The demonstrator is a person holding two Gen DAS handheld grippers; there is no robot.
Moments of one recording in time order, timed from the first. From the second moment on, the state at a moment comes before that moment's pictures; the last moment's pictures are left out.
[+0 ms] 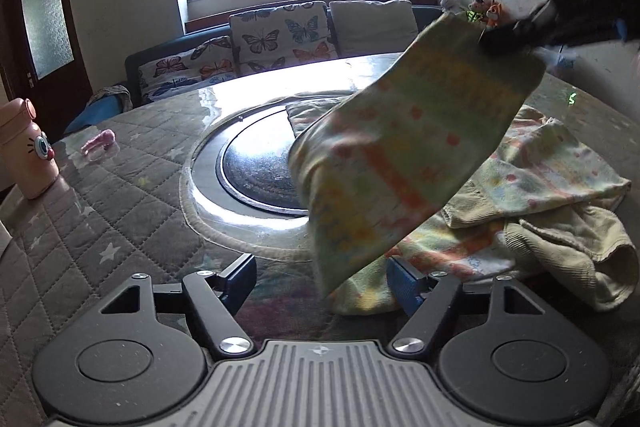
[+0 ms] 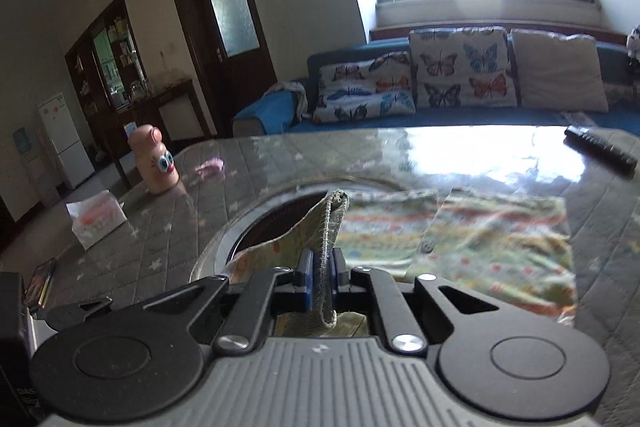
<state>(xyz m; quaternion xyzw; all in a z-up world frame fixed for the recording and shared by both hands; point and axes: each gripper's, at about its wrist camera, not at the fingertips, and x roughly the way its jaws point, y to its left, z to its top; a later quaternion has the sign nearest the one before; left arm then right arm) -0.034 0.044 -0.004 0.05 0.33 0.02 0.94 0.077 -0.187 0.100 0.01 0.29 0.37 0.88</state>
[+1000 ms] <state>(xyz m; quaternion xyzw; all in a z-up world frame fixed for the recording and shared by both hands) -0.046 0.058 0.026 0.08 0.34 0.00 0.94 0.084 -0.266 0.026 0.04 0.38 0.26 0.89</state>
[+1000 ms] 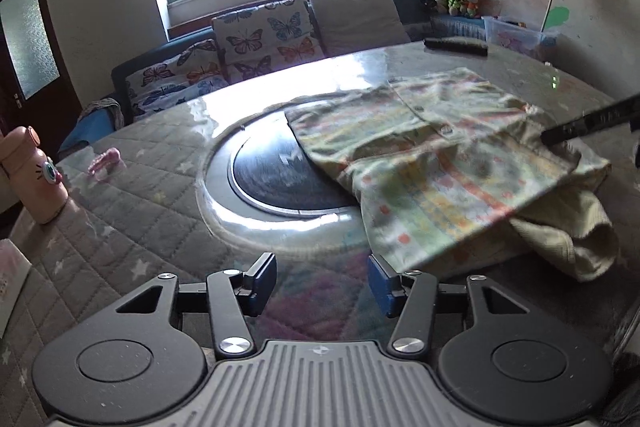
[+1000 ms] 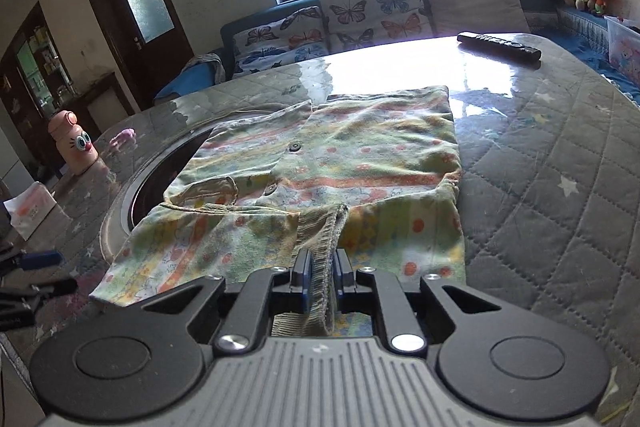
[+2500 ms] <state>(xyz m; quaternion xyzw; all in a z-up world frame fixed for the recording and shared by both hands) 0.049 0.015 0.007 0.06 0.32 -0.05 0.94 0.090 -0.255 0.038 0.00 0.33 0.28 0.90</state>
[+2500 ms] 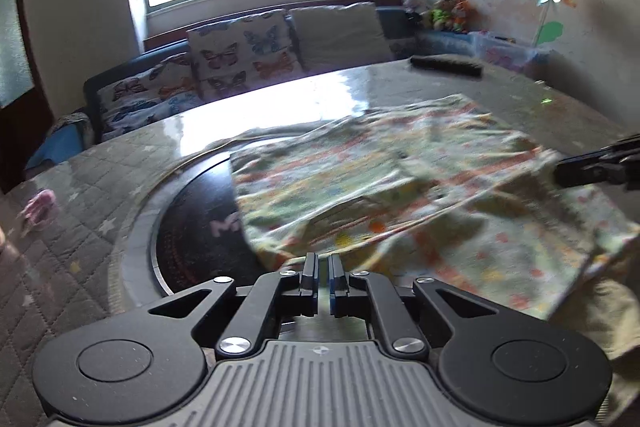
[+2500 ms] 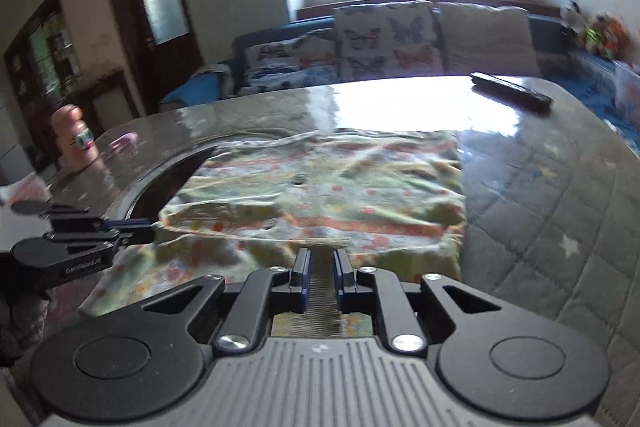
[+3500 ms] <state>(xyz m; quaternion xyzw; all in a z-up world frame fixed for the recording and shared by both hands) -0.036 -0.031 0.001 0.22 0.29 -0.21 0.91 0.077 -0.255 0.012 -0.06 0.35 0.33 0.87</state>
